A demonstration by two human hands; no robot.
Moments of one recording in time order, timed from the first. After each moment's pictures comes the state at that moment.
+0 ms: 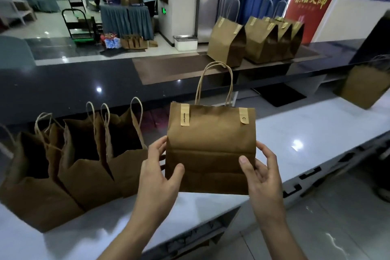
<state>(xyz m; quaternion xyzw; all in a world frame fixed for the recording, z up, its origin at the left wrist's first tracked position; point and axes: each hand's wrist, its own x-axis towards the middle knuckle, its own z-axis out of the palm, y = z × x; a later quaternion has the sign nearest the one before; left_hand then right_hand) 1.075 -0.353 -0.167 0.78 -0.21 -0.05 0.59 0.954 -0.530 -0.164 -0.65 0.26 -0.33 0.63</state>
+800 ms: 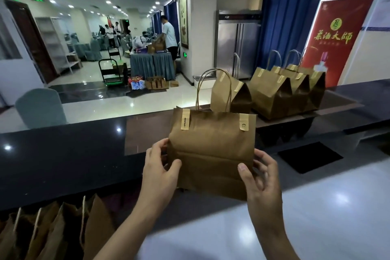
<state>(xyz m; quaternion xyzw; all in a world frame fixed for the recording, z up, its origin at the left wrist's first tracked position) 1.259 -0.564 -0.087 0.77 -0.19 0.05 0.60 1.136 -0.735 -0.104 -0.61 0.15 -0.40 0.67</state>
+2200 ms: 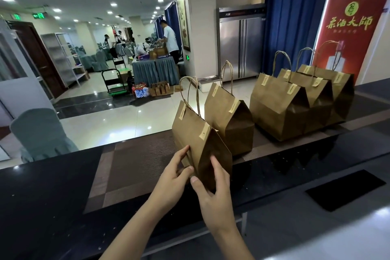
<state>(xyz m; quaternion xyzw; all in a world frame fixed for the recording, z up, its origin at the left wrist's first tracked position) 1.427 -0.715 -0.112 0.76 -0.25 -0.13 0.58 1.331 -0.816 -0.144 -0.69 0.13 -0.27 0.66</state>
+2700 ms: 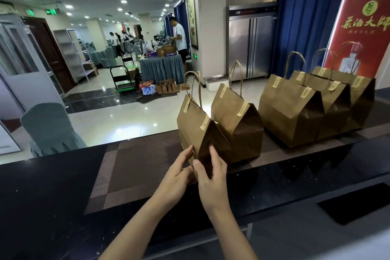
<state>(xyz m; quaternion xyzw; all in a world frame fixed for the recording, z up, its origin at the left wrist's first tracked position) 1.448 -0.725 -0.116 0.75 -0.24 -0.16 0.60 1.386 -0.827 -0.132 -0.70 0.14 -0.24 0.66</state>
